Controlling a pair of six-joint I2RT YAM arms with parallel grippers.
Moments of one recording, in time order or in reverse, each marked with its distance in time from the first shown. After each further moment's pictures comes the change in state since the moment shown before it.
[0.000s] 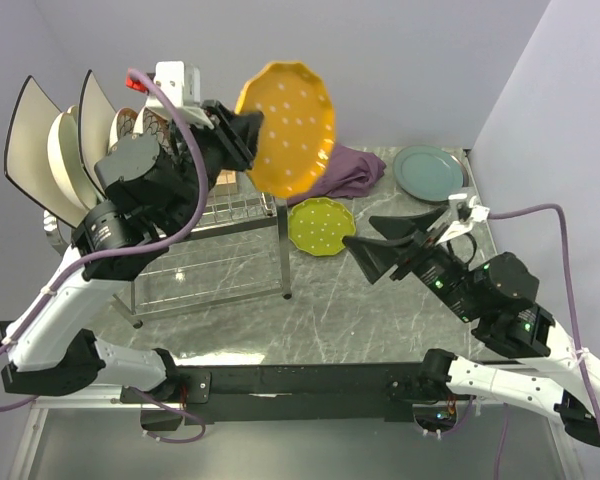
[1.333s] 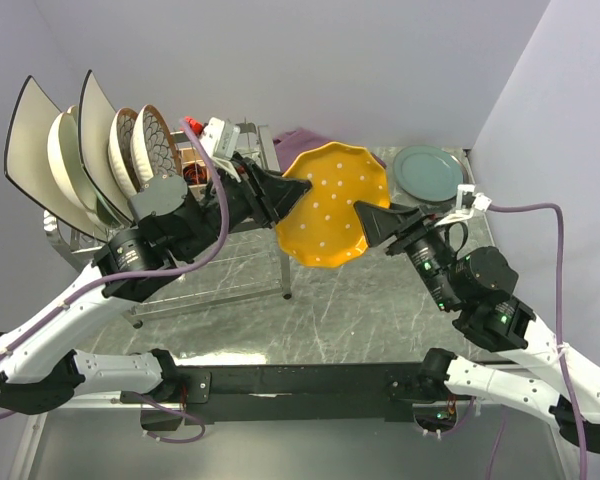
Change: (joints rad) left arm -0.003 -0.180 -0.432 0.153 0.510 -0.270; right arm -0.077 0.049 -0.036 0.132 0.252 0.113
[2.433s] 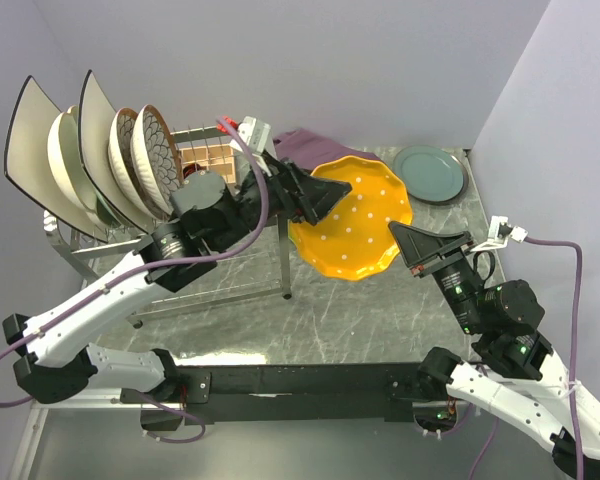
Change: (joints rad) left arm 0.008 0.090 -0.069 0.196 0.079 -0.124; right arm -0.127 -0.269 -0.202 -0.008 -0.156 0.230
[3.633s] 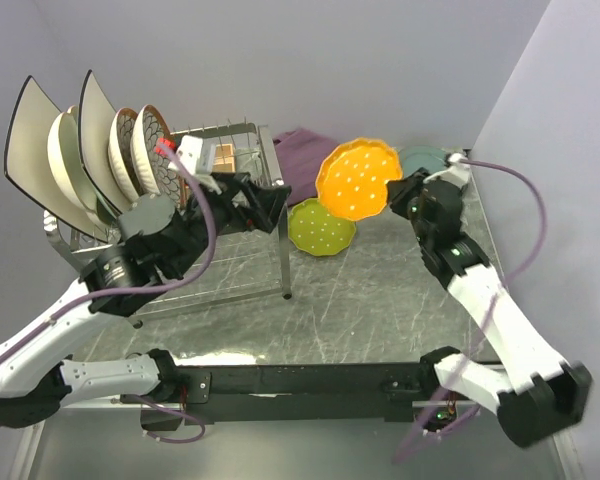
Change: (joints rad) left arm -0.001 -0.185 -0.049 -0.222 -0.349 0.247; right arm -0.505 0.555 0.171 -0.071 -0.068 -0.113
